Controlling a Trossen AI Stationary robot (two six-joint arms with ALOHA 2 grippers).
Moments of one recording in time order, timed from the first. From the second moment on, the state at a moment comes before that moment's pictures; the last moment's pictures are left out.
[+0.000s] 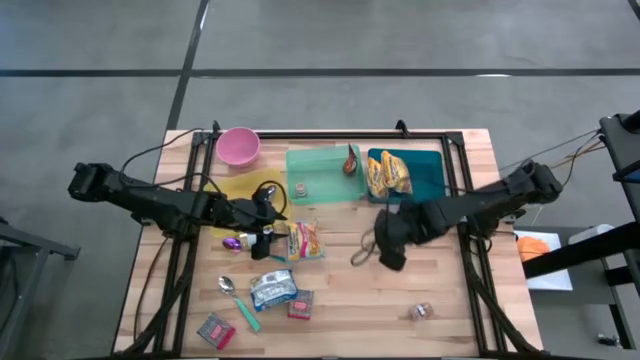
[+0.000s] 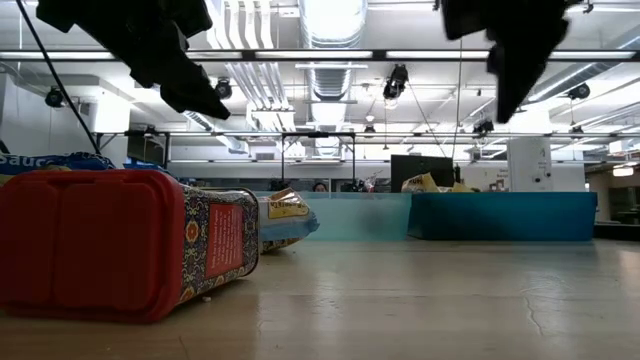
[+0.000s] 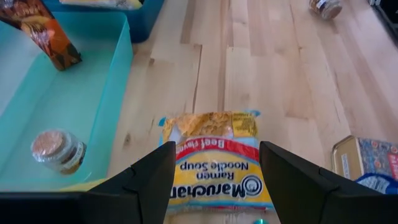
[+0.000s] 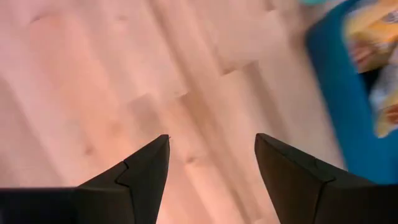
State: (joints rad) left arm -0.16 1.12 0.65 -0.21 -0.16 -0.16; right arm 0.31 1.48 1.21 -1.12 0.20 0.76
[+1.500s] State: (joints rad) left arm -0.16 1.12 0.65 -0.17 -0.02 -0.51; right arm 0.99 1.81 1.29 -1.06 0.15 0.96
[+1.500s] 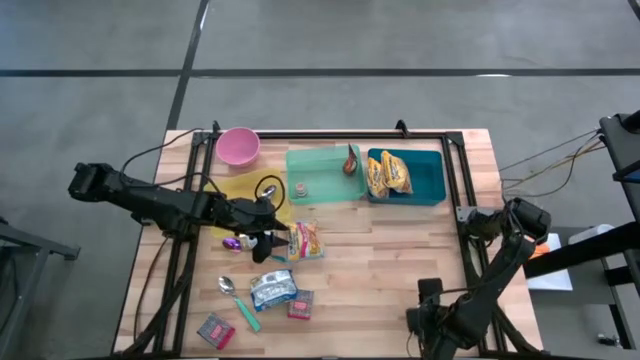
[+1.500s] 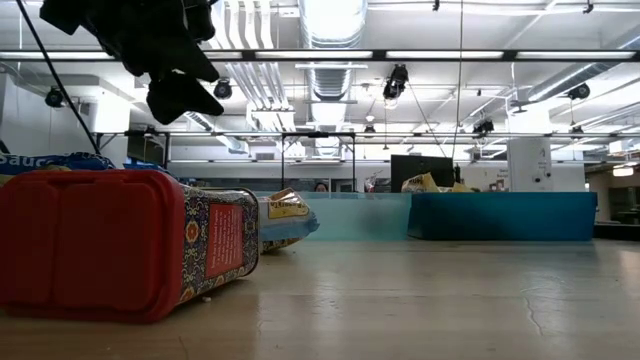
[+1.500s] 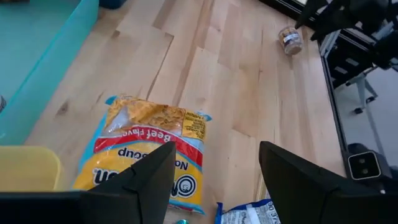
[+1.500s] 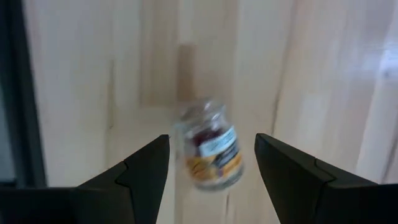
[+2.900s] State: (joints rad) left arm -0.16 1.12 0.65 -0.18 -0.03 -0.58; right arm 1.03 1.82 1.10 -0.86 0.14 0.97
